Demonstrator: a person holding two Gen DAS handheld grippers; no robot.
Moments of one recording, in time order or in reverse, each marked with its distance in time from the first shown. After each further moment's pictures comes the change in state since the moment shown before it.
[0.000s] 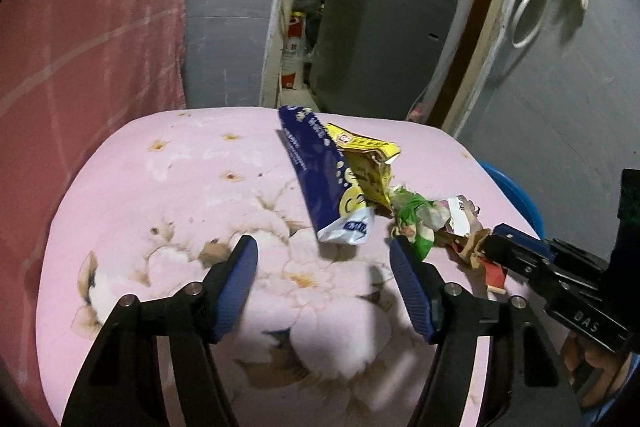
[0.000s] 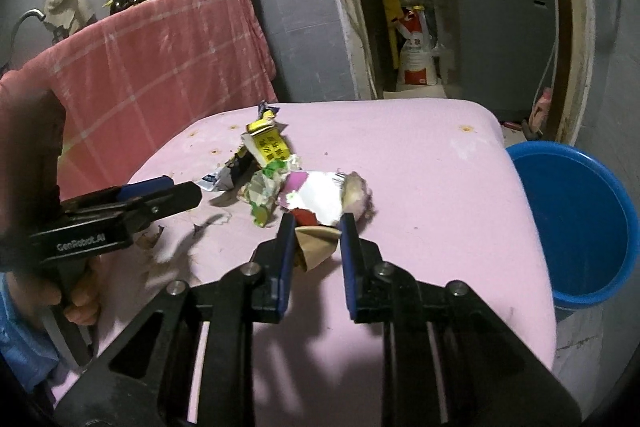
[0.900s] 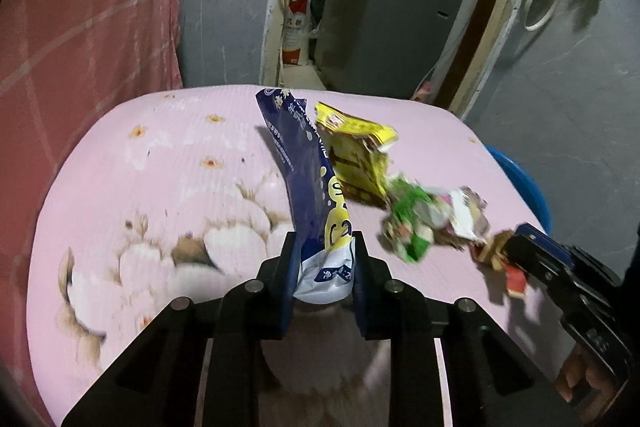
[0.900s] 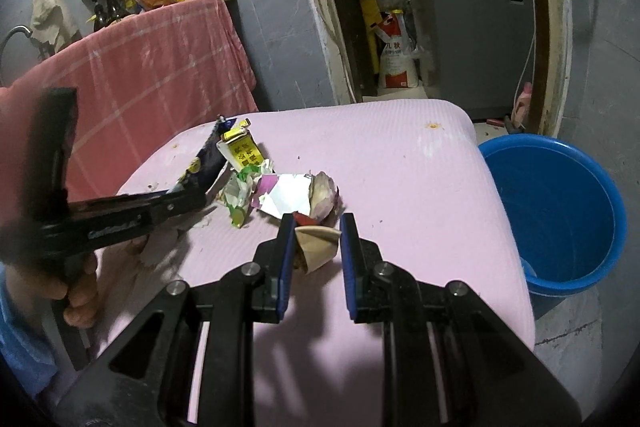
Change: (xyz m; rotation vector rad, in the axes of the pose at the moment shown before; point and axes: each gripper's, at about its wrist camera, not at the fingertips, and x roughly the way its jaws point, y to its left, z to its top) left arm 0.012 -0.012 -0.002 -0.019 0.096 0.019; right arm -0.011 -0.008 -0.004 0.038 -0.024 -0.042
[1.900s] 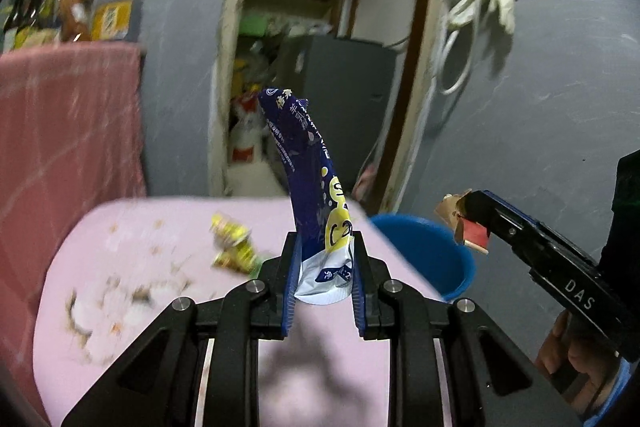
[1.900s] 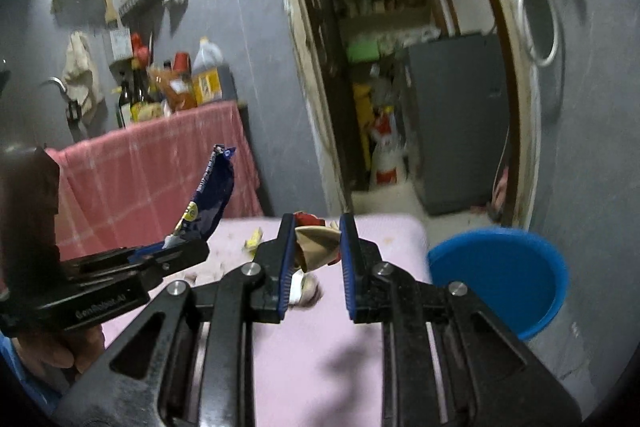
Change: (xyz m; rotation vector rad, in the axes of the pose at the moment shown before) left arm -0.099 -0.107 -0.003 0.128 -0.381 -0.126; right arm -0.124 -0.007 0.024 -0.039 -0.402 -0.030
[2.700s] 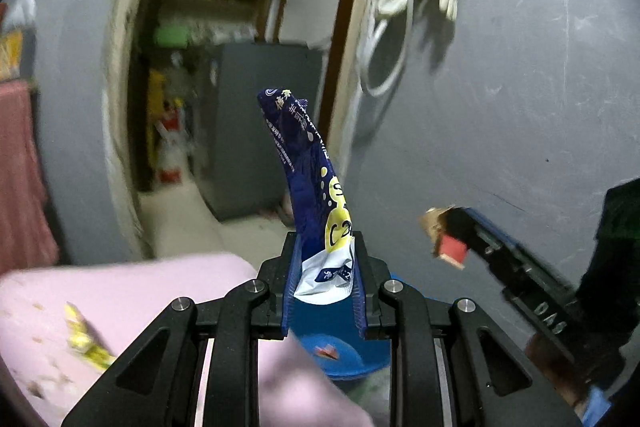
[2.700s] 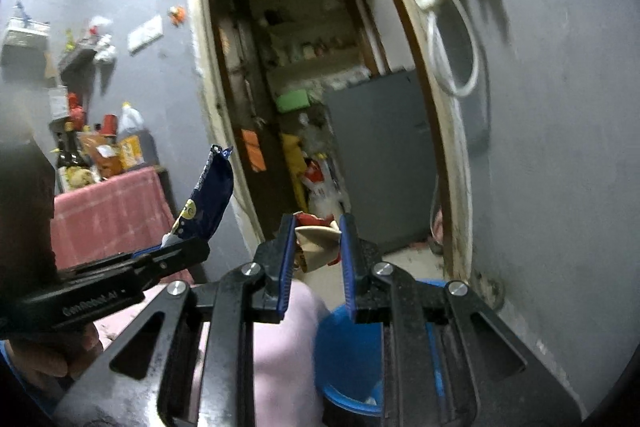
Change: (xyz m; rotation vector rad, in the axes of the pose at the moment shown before) left arm 0.124 -0.076 0.051 0.070 0.051 -0.224; right arm 0.002 -0.124 0.017 0.119 -0.092 -0.211
